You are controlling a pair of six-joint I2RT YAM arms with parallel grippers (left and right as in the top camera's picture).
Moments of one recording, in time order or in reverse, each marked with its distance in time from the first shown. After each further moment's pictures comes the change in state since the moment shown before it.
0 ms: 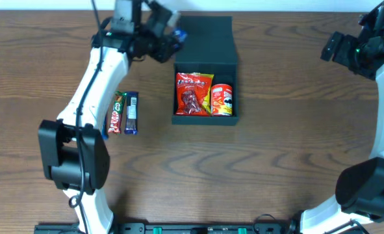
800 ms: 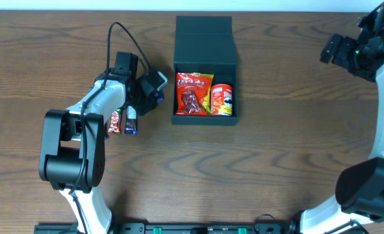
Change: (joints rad) left arm 0.098 0.000 -0.562 0.160 -0.258 0.313; right arm 0.000 0.000 0.000 -0.035 0.000 0.001
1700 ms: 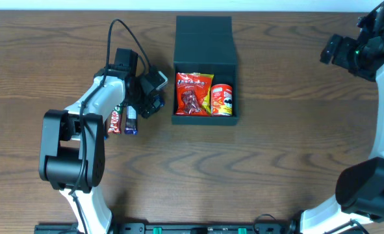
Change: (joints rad) left arm 0.000 0.001 0.039 -0.099 0.000 0.051; right arm 0.000 0.000 0.000 -0.001 0.000 -0.015
